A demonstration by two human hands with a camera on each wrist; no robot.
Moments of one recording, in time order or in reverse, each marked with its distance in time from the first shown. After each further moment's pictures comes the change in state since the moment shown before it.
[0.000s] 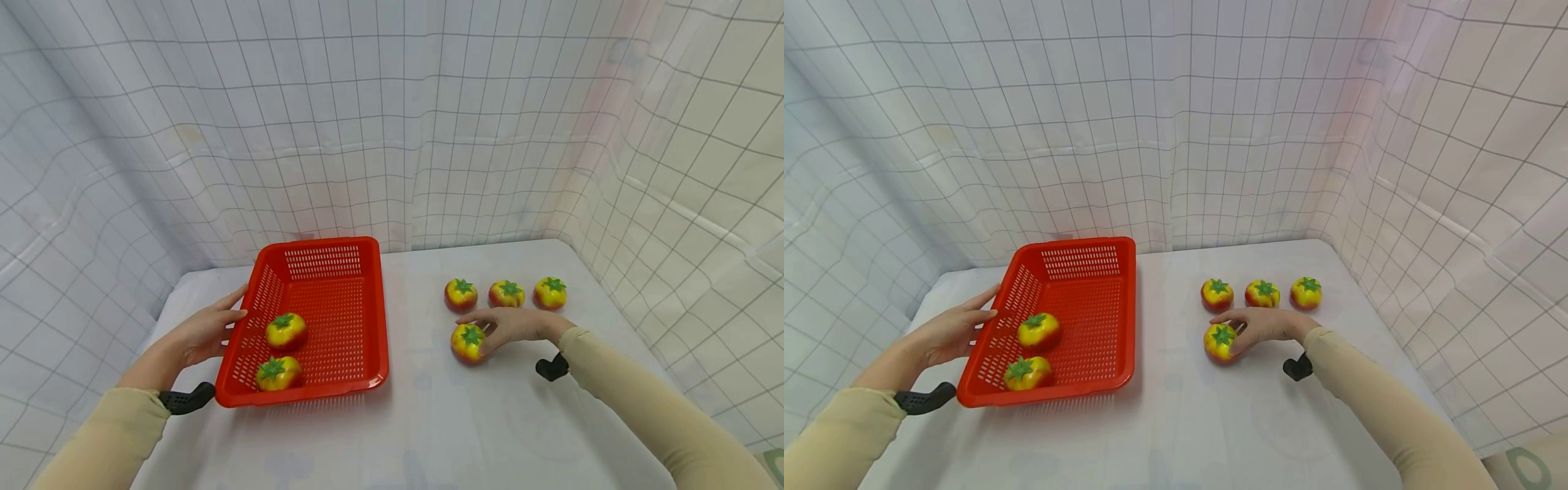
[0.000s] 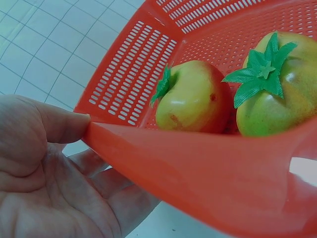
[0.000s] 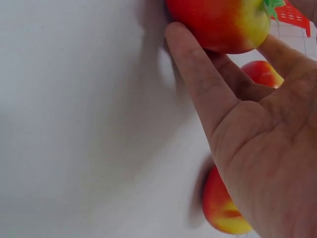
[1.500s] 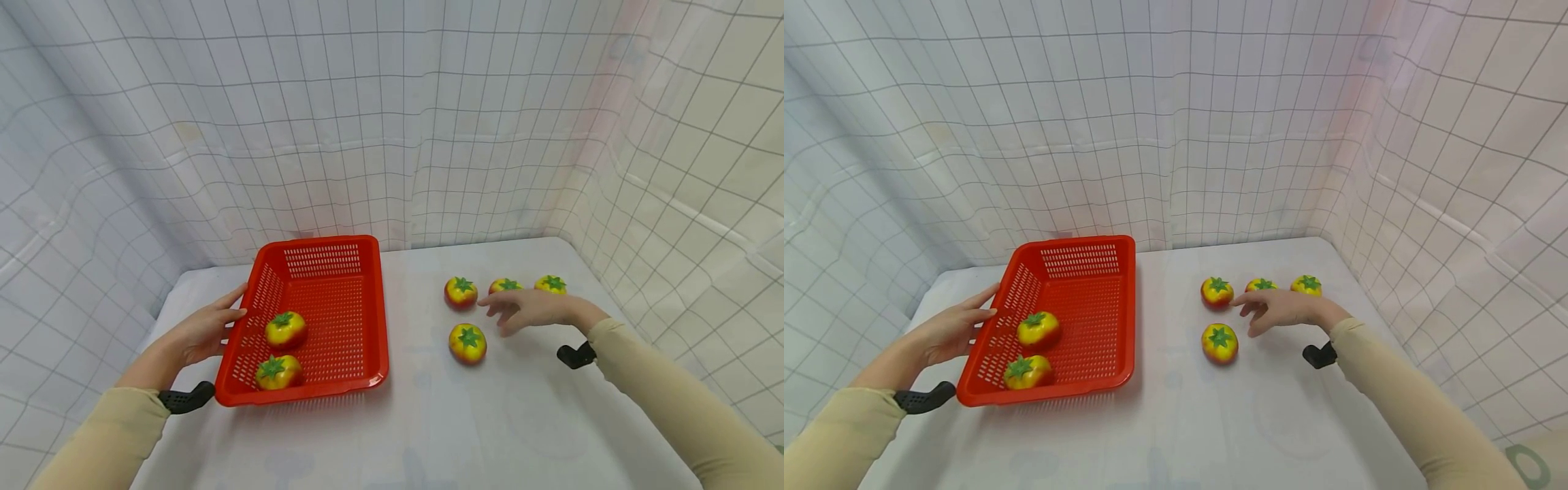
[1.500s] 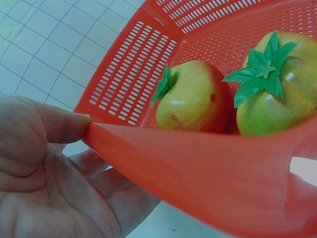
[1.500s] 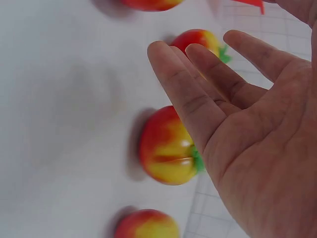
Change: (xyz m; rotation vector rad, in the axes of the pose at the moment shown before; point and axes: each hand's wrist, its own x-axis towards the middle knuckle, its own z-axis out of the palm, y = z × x) left_hand 0.000 0.001 0.000 -0.004 -0.007 -0.004; right_hand -0.038 -0.014 -0.029 -0.044 0.069 -0.033
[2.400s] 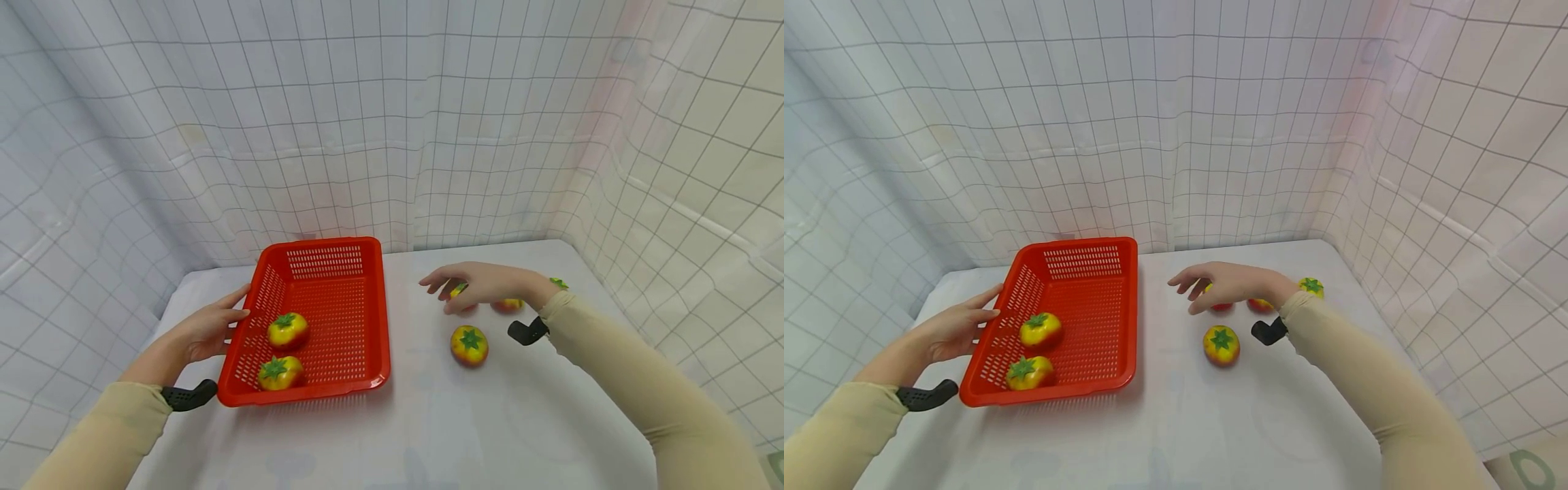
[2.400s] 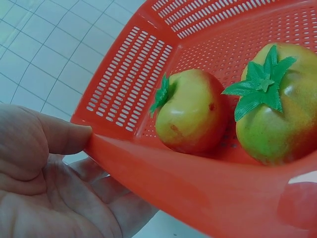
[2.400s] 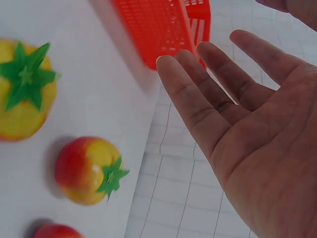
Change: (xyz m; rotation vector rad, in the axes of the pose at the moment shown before) left_hand -0.003 0.008 0.004 -0.046 0.007 -0.034; right_hand 0.040 -0.105 -0.002 -0.085 -0.026 -0.250
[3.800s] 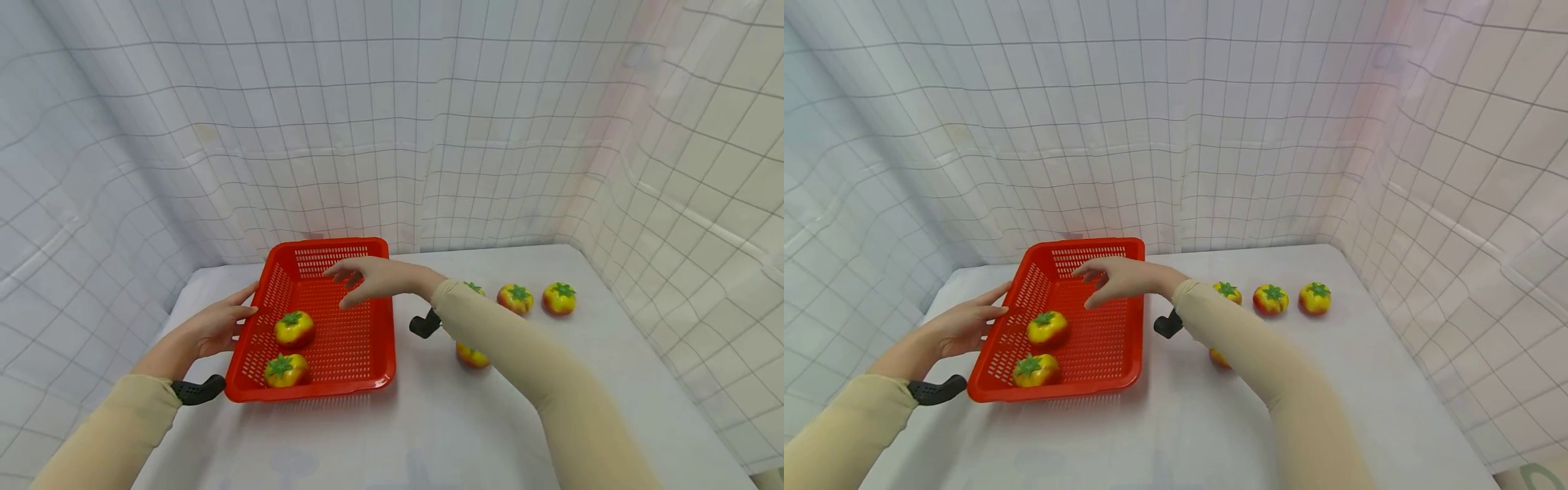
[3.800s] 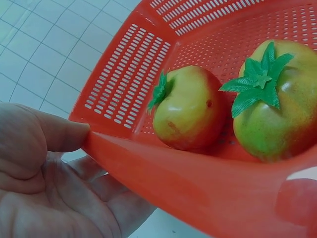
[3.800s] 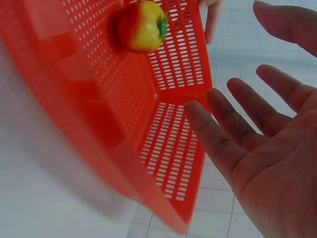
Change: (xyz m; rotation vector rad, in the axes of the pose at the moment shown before) left_hand -0.001 0.000 0.001 -0.029 0.010 -0.018; right_hand 0.141 -0.084 0.050 0.008 -0.023 -0.198
